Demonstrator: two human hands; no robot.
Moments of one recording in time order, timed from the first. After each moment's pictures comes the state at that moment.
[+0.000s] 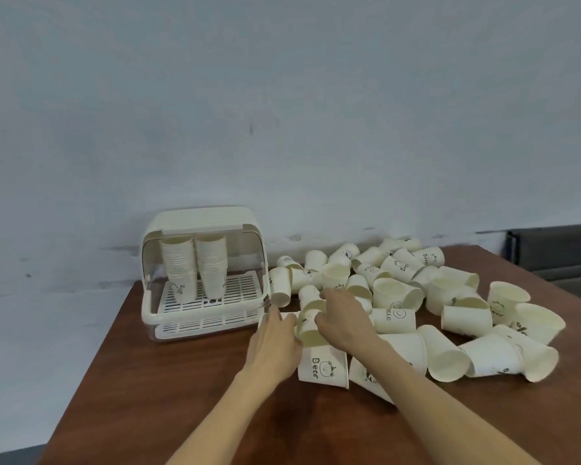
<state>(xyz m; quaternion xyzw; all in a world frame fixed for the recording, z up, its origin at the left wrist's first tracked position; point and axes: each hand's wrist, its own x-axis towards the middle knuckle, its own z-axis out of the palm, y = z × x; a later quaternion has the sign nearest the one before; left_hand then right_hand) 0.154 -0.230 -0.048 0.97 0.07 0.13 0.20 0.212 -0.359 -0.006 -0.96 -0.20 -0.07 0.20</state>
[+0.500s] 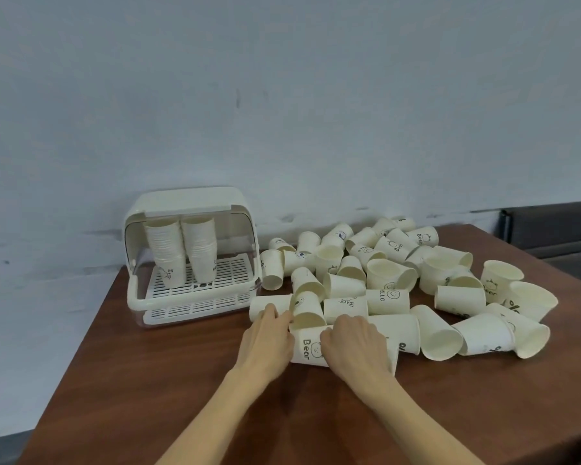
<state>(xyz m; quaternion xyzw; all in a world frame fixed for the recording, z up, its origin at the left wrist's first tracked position) 0.153 -0.232 -0.072 0.98 0.04 0.10 0.17 0.165 -0.382 -0.041 -0.98 -0.08 -0.07 0.16</state>
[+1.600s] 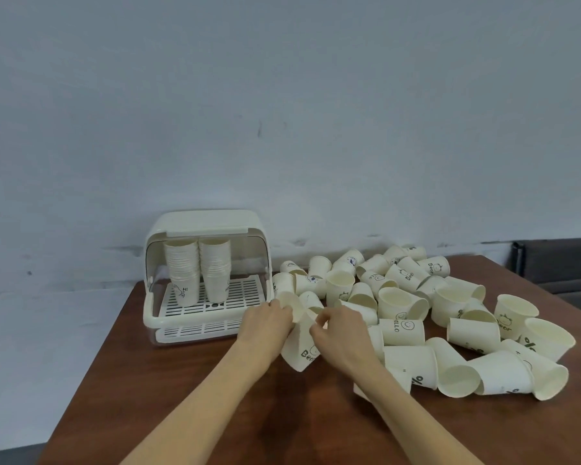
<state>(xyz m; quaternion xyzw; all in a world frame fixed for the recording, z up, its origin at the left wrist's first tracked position) 0.175 -0.204 -0.017 0.99 0.01 0.11 -0.09 0.190 -0.348 -0.006 -0.94 -0.15 -0.07 0.31</state>
